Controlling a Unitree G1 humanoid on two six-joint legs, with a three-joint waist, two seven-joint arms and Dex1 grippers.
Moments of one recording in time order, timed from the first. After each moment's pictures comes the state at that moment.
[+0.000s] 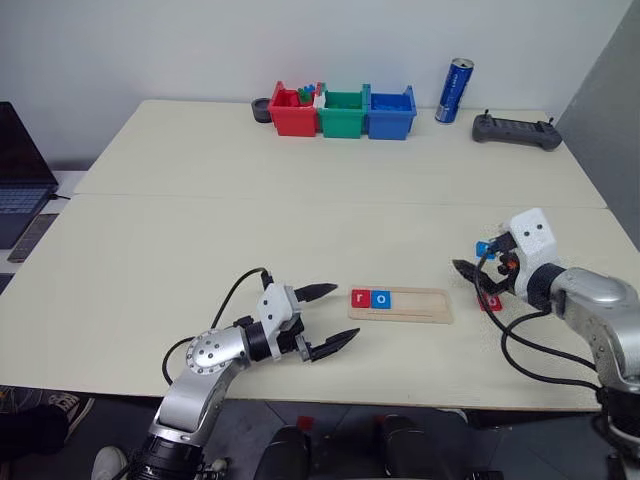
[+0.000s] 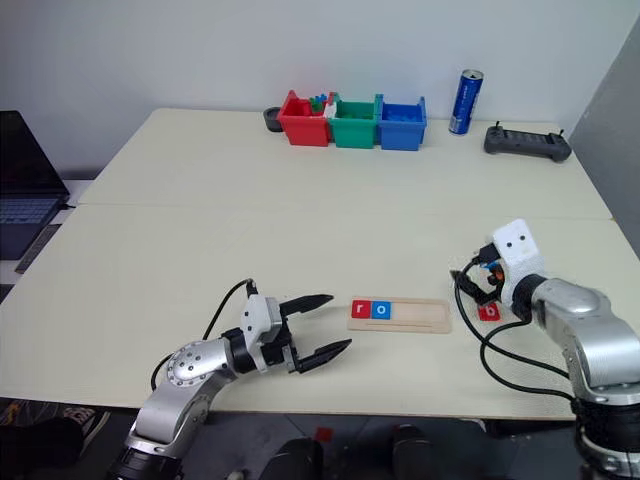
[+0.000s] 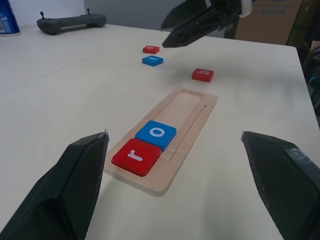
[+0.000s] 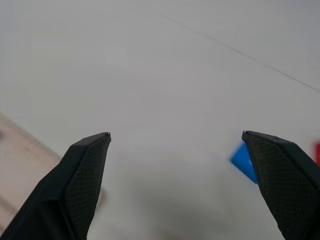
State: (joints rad) left arm -0.06 0.40 -0.15 -0.20 -0.31 0.08 -0.92; right arm -0.28 -0.75 -0.12 -0.33 0.34 0.83 0.69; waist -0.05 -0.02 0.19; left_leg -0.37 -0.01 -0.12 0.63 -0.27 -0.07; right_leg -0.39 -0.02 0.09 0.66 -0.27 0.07
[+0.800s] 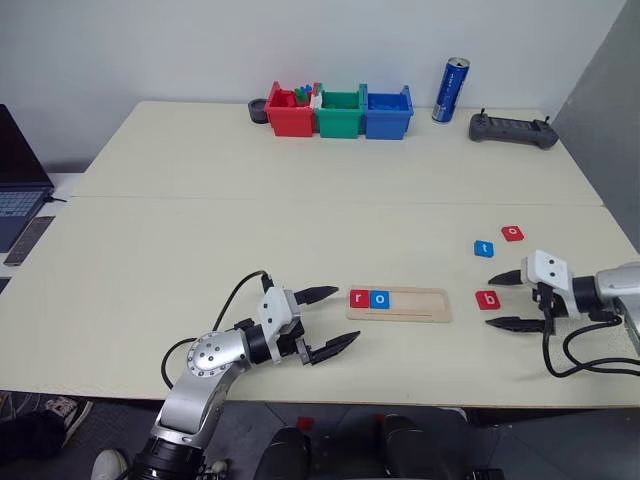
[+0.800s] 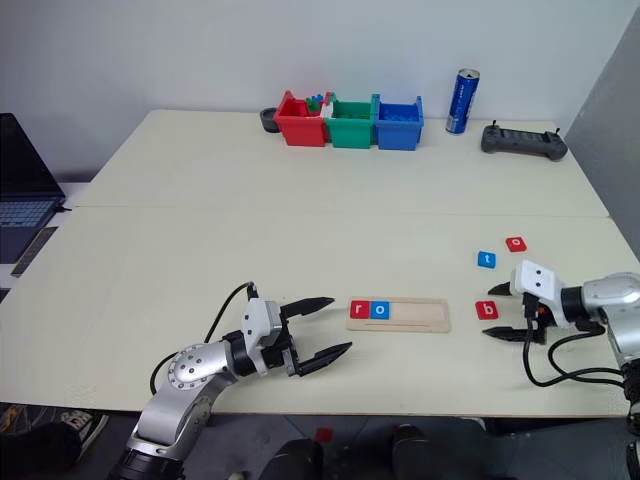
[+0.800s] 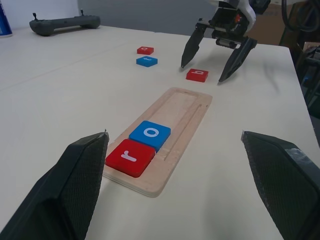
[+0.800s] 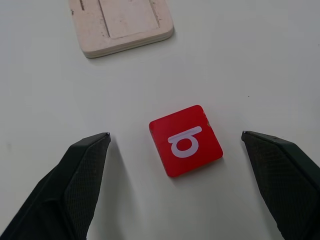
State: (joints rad) left arm -0.05 0.40 -0.15 -0.17 -0.31 0.04 -0.94; right arm -0.44 -0.93 0.08 0.49 0.13 -0.03 1.37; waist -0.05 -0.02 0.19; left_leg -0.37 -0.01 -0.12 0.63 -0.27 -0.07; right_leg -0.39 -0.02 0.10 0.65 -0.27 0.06
